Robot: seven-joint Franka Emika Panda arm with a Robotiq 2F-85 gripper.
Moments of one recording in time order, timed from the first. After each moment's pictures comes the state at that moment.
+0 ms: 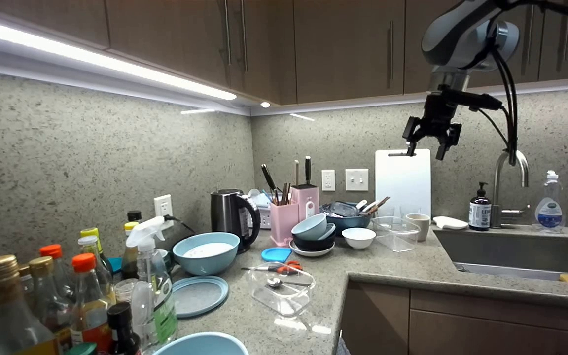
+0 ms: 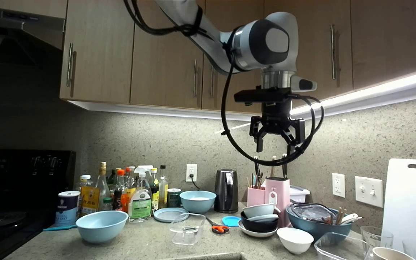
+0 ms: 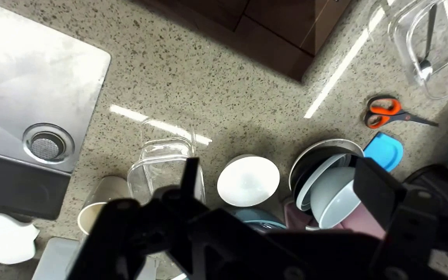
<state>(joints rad) -0.18 -0.09 -0.34 -1.94 0.15 2.03 -0.07</state>
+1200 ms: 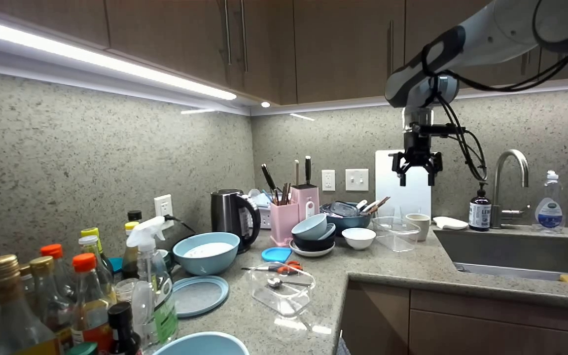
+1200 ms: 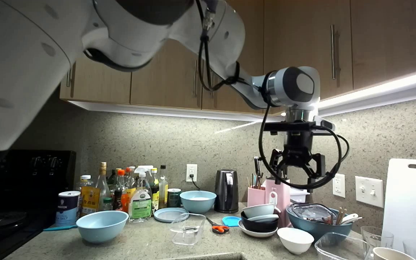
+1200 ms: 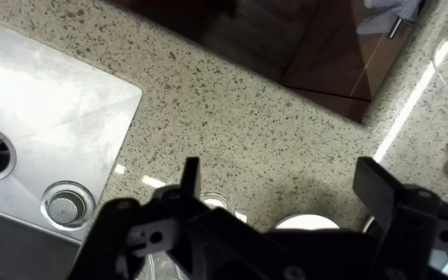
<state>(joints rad) -0.30 0.40 -0.30 -1.45 0.16 1.71 -0.07</state>
